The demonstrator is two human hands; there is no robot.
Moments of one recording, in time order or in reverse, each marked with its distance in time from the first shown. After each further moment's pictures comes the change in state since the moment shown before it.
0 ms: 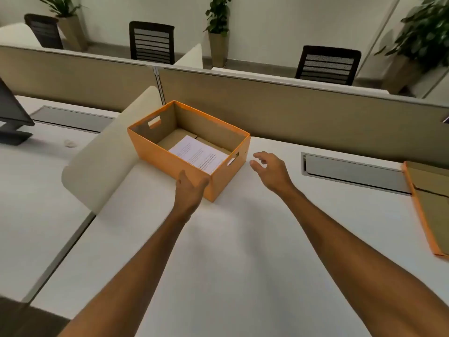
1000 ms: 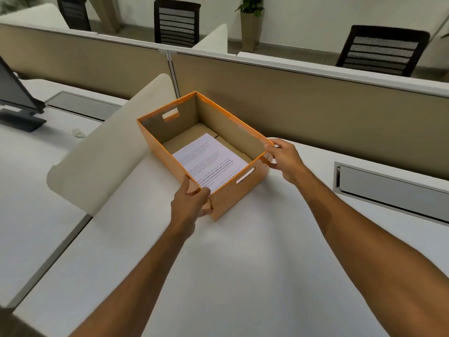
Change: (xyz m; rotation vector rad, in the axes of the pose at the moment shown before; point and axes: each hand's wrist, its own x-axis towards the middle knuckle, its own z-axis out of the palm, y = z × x) left_hand 0.061 -0.023 0.029 -0.369 0.094 -0.214; right_hand 0.143 0.037 0.034 0.480 -0.112 0.262
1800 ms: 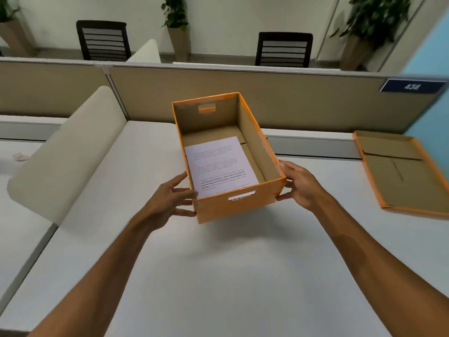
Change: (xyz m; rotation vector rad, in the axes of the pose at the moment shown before) left_hand -0.116 0.009 -0.014 0.307 -0.600 0.053; right_hand -0.266 0.053 -0.154 0.244 0.046 0.132
